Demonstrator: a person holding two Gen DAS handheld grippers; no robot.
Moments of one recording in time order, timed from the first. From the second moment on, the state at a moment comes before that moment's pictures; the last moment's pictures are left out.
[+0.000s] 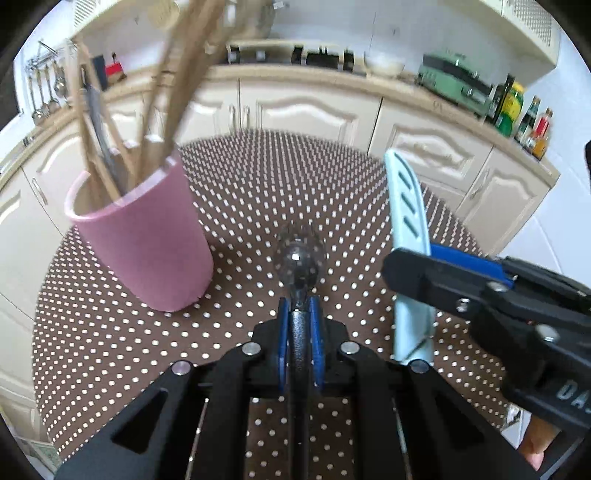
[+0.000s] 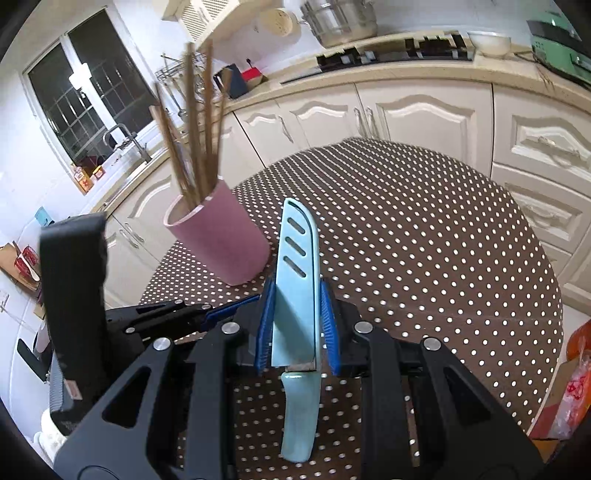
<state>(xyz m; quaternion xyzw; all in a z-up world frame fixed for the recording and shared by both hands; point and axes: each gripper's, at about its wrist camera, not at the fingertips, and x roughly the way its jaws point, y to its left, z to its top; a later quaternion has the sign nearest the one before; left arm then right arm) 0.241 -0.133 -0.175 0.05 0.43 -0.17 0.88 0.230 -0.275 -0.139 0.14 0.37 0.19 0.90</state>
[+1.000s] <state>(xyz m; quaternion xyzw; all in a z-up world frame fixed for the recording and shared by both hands) 0.162 -0.028 -0.062 -0.10 0.18 -0.19 0.96 0.201 -0.207 -0.034 0.09 0.27 0.24 0.93</state>
